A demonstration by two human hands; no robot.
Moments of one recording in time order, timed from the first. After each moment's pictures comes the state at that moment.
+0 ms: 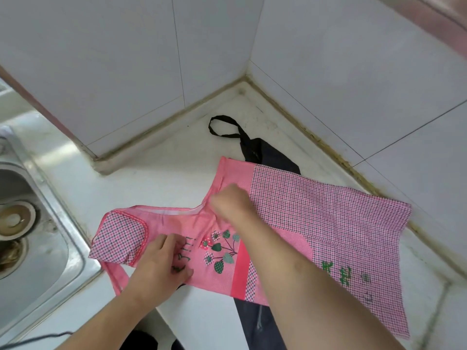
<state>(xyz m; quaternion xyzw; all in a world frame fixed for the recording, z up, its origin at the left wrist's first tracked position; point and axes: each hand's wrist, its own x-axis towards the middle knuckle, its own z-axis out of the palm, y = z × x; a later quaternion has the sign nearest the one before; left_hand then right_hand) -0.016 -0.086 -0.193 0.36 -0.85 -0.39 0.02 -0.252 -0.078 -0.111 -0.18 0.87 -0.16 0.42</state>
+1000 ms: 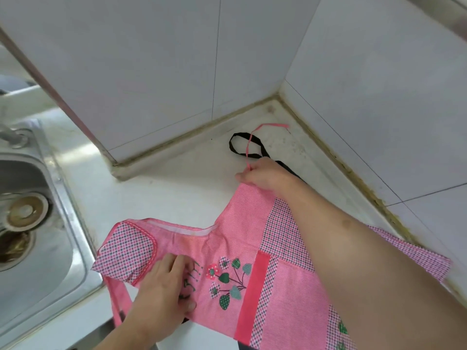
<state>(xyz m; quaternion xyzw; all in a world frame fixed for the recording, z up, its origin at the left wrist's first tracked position) -0.018 -0.081 -0.209 0.40 -0.85 -0.34 -0.01 -0.365 -0.153 -0.110 -0.37 0.81 -0.14 0.43</state>
